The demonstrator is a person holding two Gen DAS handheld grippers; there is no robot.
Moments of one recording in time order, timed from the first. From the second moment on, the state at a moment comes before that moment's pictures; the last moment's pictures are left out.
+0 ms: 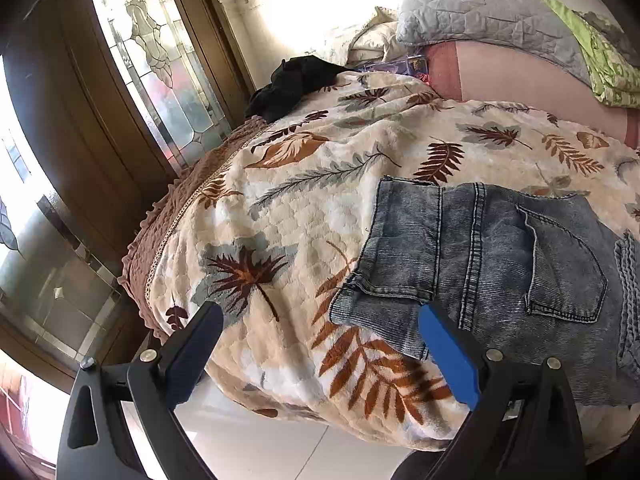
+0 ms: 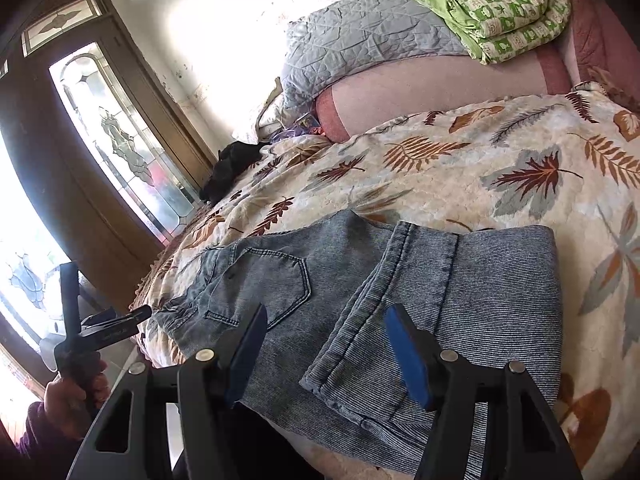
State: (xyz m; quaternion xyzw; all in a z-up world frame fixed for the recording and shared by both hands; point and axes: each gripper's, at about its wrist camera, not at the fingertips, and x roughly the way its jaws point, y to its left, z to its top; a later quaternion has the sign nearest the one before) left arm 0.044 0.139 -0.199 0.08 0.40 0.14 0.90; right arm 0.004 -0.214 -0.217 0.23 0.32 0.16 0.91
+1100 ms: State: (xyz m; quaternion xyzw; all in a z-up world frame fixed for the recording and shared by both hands) left arm 0.055 0.155 -0.220 0.06 0.42 0.15 0.89; right arm 0.012 -0.205 -0.227 0.22 0.35 0.15 0.90
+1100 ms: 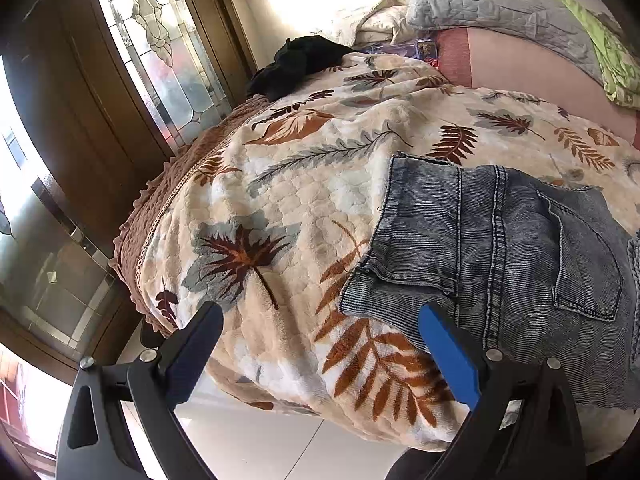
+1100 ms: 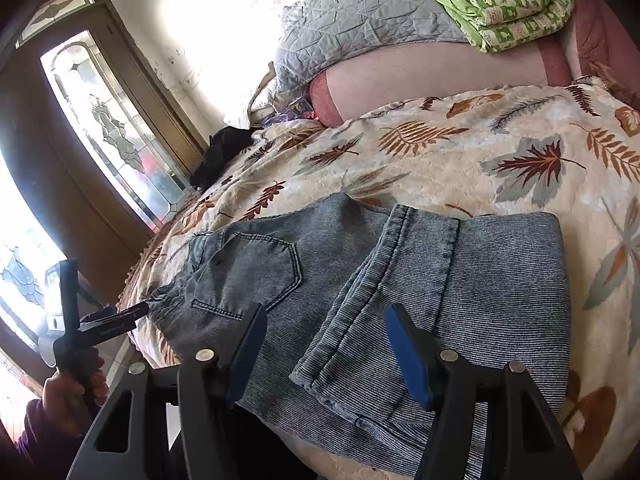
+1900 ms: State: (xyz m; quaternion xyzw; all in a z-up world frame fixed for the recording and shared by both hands) left arm 0.056 0.160 -0.225 0.06 0.43 0.15 0.89; right arm 0.016 -0.203 -0.234 0.21 0.36 0.14 0.90
